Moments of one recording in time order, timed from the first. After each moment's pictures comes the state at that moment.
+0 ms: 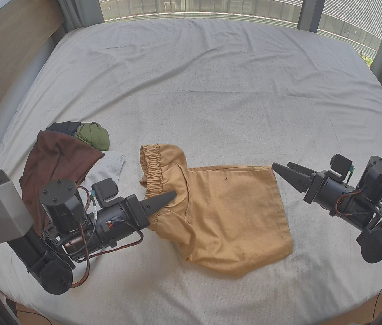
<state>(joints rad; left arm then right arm) -0.49 1.98 -0.42 -1.55 -0.41 -0.80 0.31 1.87 -0.41 -1.54 0.43 0.45</state>
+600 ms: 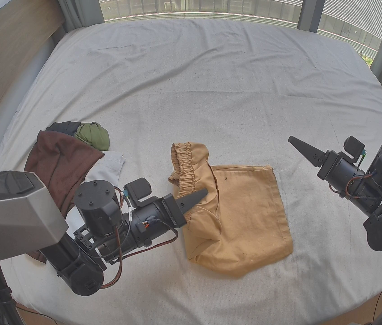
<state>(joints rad) -0.62 2.09 -0.57 -1.55 -0.31 -0.80 0.23 1.84 -0.48 -1.54 0.43 0.54</state>
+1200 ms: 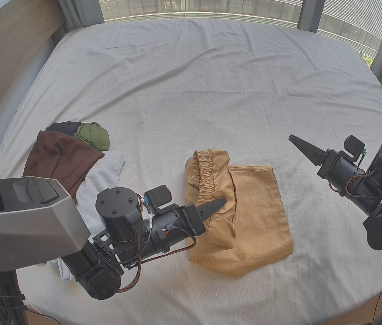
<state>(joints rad) -0.68 2.17 -0.64 -1.54 -0.31 -0.80 0.23 1.84 -0.49 -1.54 0.42 0.54</state>
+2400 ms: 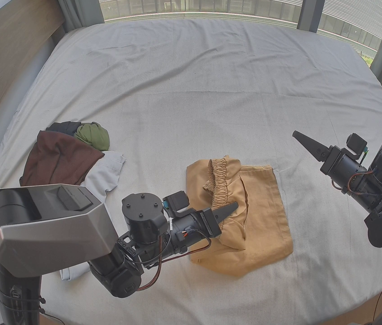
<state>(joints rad) -0.71 2.30 -0.77 -1.52 -0.29 -0.80 0.20 1.84 -0.50 -1.54 0.42 0.56</state>
